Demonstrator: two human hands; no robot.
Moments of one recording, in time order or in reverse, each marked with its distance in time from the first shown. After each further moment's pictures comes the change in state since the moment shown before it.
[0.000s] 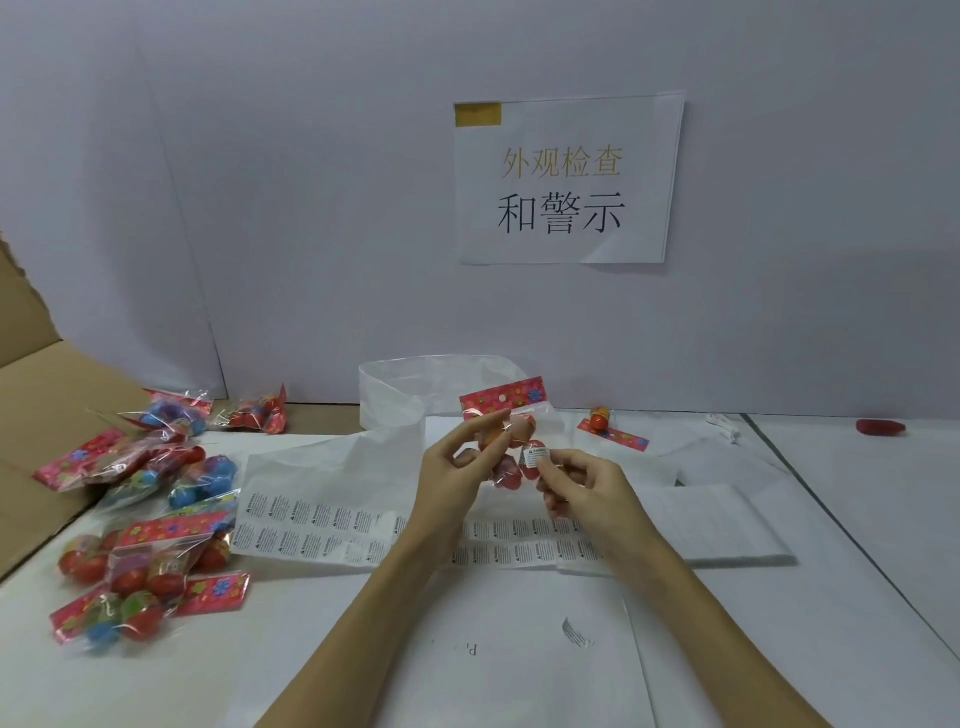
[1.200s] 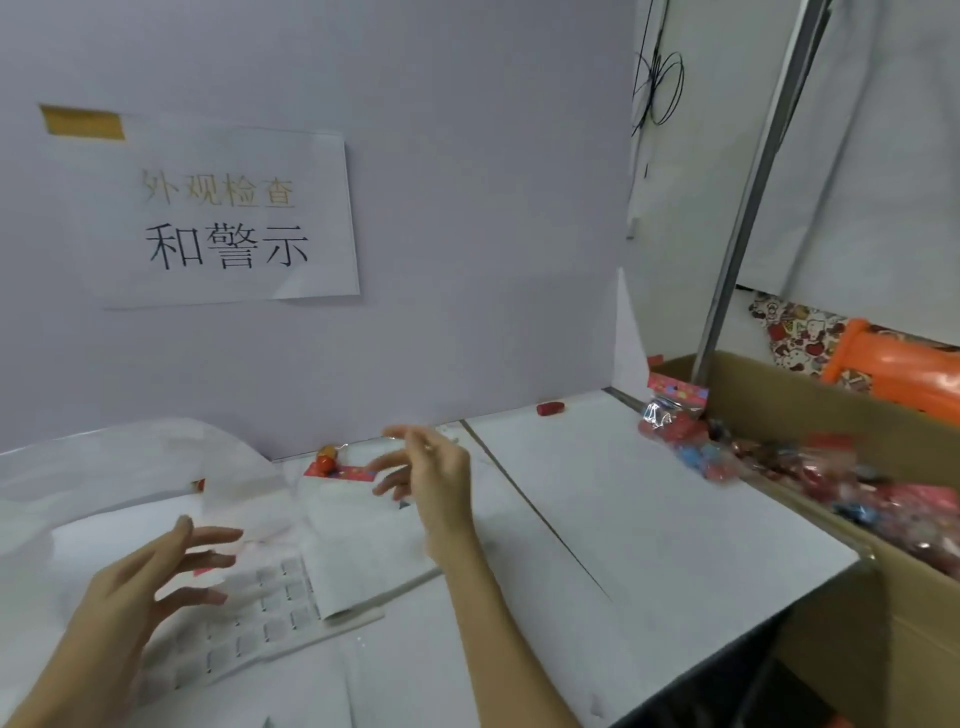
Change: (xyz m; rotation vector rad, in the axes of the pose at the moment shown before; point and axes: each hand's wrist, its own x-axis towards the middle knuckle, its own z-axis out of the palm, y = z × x) left_hand 0.017 -0.035 0.002 0.095 -0.196 -0.096; right_hand -0.013 -0.039 -0.102 0.120 0.474 -0.188
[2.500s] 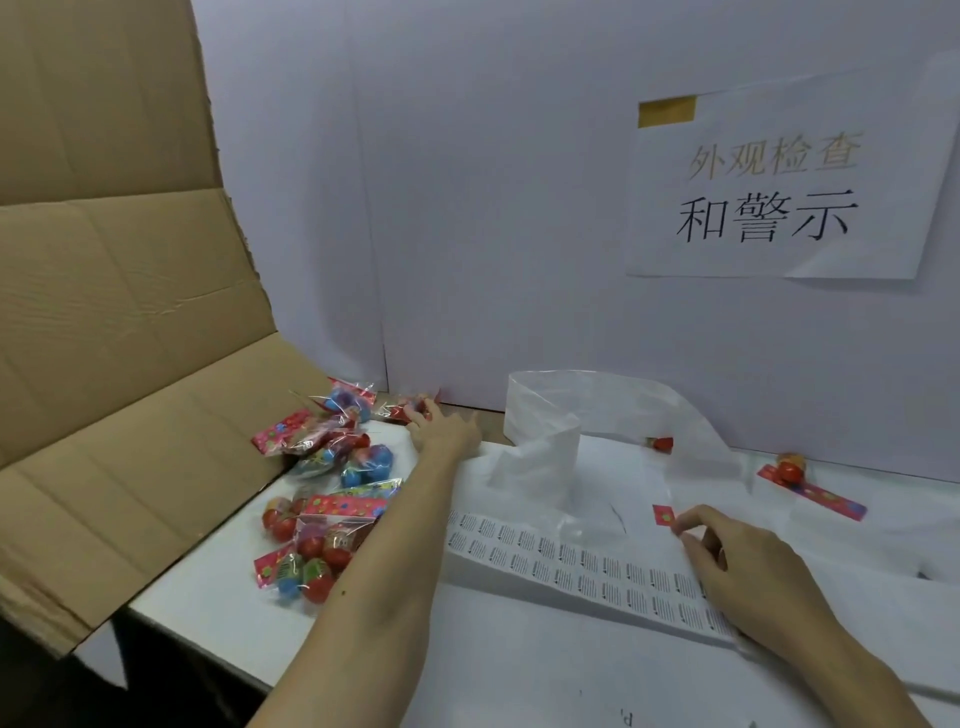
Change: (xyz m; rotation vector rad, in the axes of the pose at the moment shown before) left_hand 0.055 0.025 -0.216 1.366 0.401 -0.796; right_hand -0.035 0.066 0.108 -1.147 -0.650 -0.246
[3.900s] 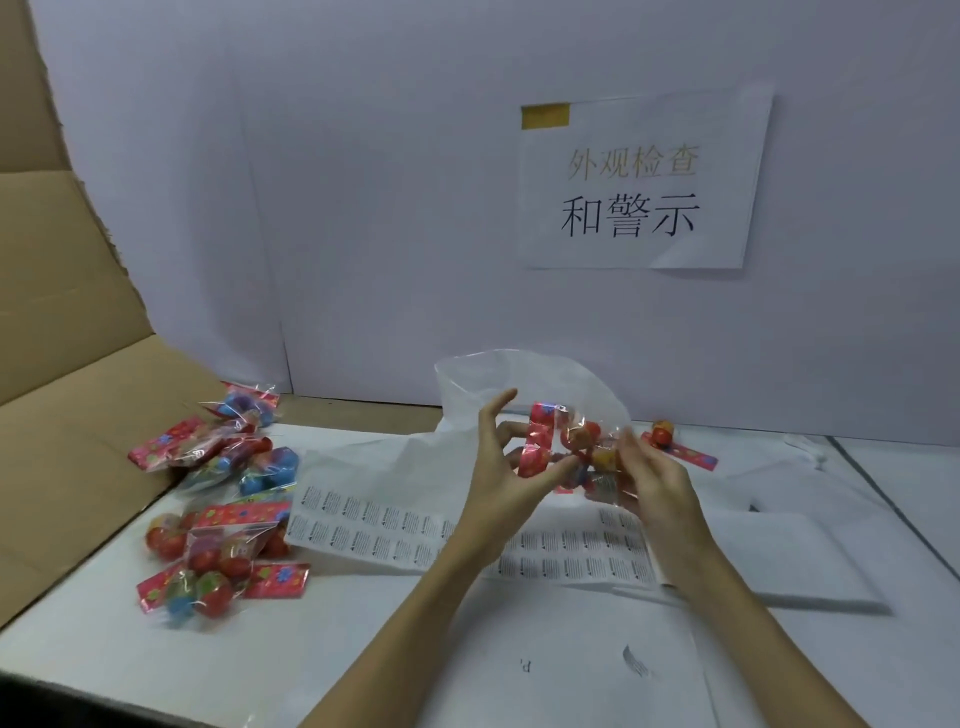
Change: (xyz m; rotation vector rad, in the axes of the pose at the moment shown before) left_hand -0.192 0.095 0.045 -1.478 -0.098 0.777; right_hand -0.001 -0.001 -0.018 1.200 0.199 0.120
